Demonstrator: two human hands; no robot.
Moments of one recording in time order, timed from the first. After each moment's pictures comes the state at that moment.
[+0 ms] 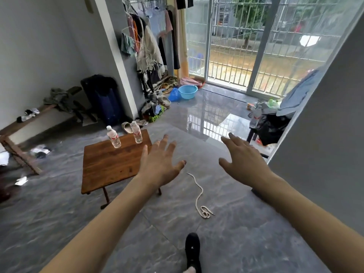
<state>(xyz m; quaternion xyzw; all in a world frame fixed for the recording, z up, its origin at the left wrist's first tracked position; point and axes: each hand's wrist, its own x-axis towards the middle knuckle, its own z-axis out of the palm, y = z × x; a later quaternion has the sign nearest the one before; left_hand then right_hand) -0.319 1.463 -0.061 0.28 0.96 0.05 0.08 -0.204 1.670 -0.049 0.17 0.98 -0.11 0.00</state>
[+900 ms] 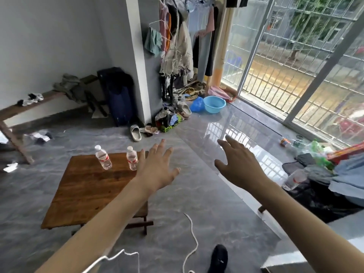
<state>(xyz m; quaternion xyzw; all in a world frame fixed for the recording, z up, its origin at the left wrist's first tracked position) -0.688 1.626 -0.099 0.16 0.98 0.05 0.11 -0.631 1.853 -0.062 0.05 0.99 -0.10 0.02</state>
